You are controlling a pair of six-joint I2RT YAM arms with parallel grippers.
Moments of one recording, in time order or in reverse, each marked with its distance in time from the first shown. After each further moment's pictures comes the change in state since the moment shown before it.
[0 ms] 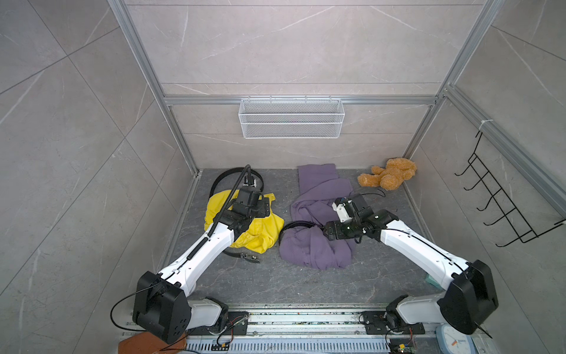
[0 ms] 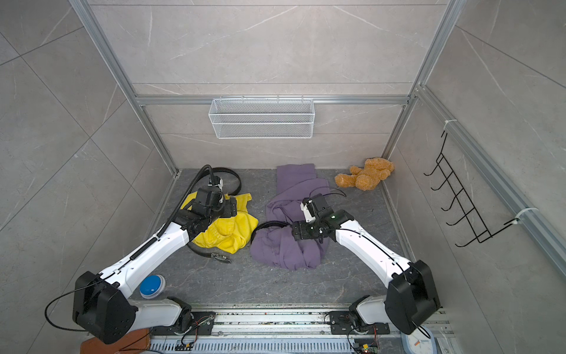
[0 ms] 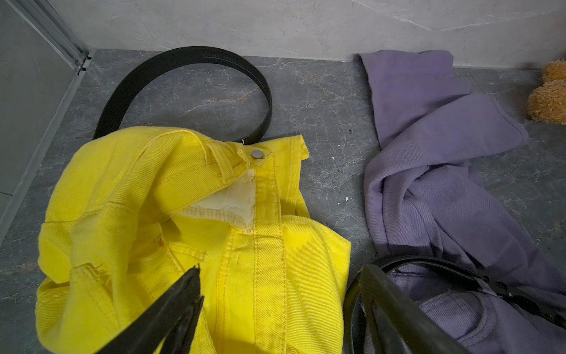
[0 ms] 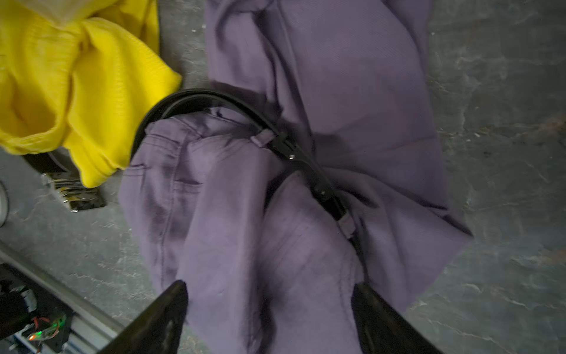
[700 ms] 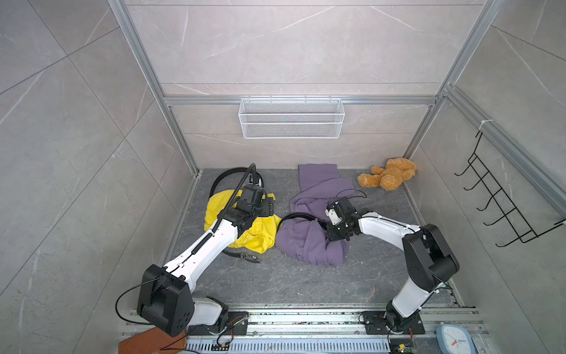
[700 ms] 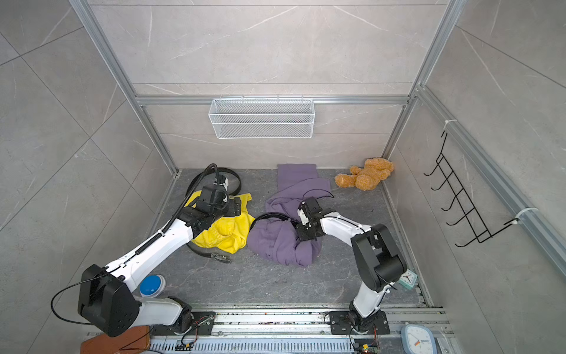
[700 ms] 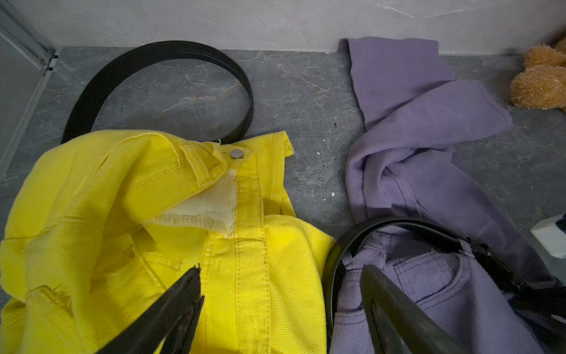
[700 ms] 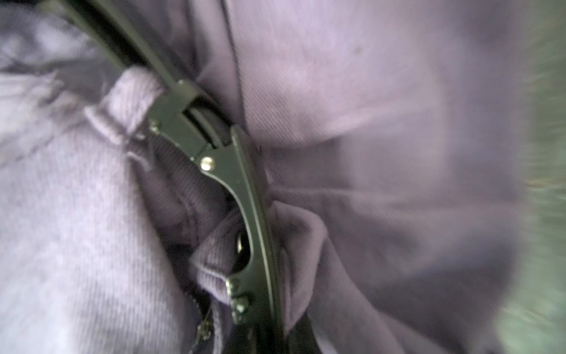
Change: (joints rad) left arm -0.014 0.046 0.042 -0.002 0.050 0.035; right arm -0.029 0.232 -0.058 0.220 0.039 -0.132
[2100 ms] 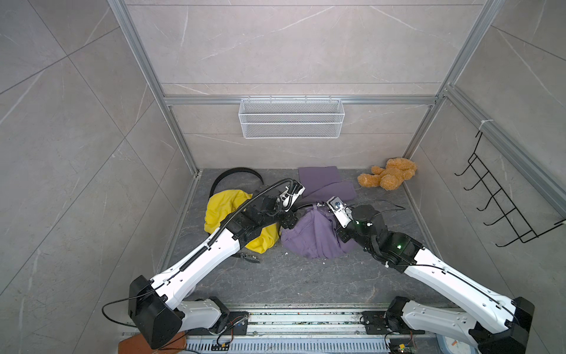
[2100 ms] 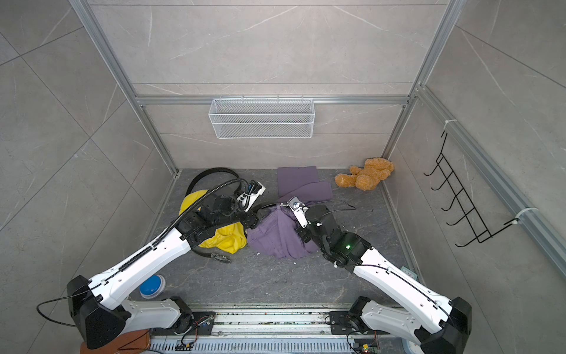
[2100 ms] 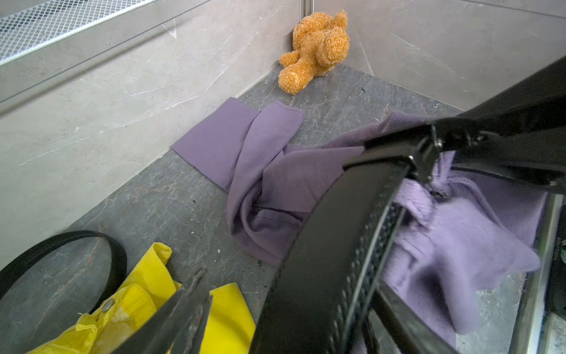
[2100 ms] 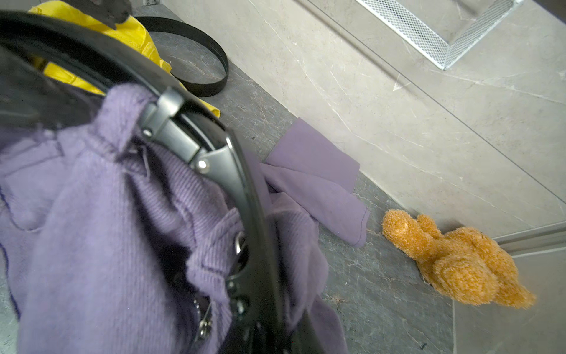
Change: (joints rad) left arm -0.241 -0.079 0.085 0.048 0.318 0.451; right arm 0.334 -0.610 -0.039 0.073 0.443 -0.409
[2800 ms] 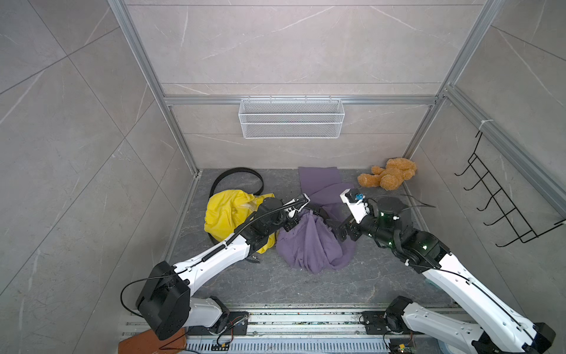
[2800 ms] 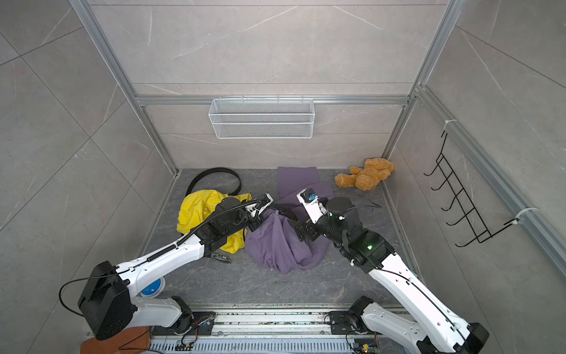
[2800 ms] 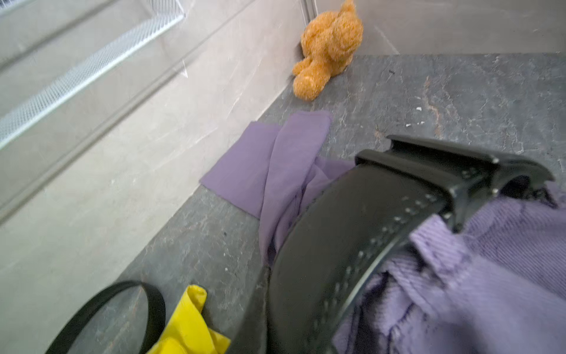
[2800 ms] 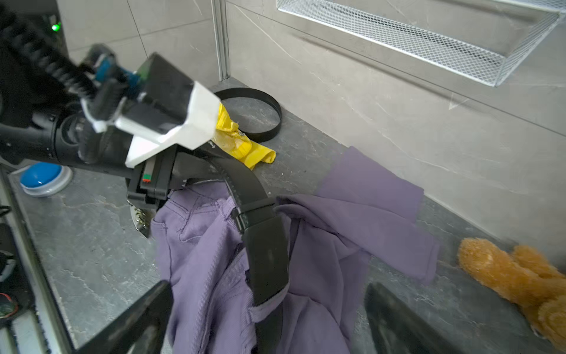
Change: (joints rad) left arm -0.003 0.053 -0.262 0.493 -0.028 0.273; right arm -0.233 -0.067 0.123 -0.105 -0.532 0.118
